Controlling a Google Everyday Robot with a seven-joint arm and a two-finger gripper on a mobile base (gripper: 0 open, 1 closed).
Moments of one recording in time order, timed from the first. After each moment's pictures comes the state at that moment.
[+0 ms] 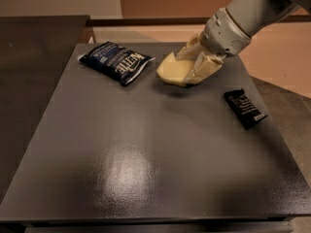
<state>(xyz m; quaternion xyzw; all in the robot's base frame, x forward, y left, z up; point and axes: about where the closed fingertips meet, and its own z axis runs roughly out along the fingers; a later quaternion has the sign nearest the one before) 0.562 -0.089 0.917 -0.74 0.59 0.16 0.27</state>
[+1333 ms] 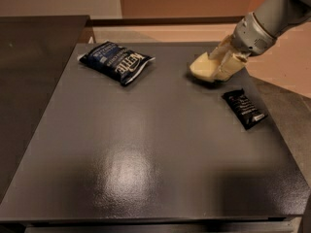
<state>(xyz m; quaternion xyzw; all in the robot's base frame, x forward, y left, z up) 0.614 -0.183 0.887 -0.66 0.70 0.13 0.24</state>
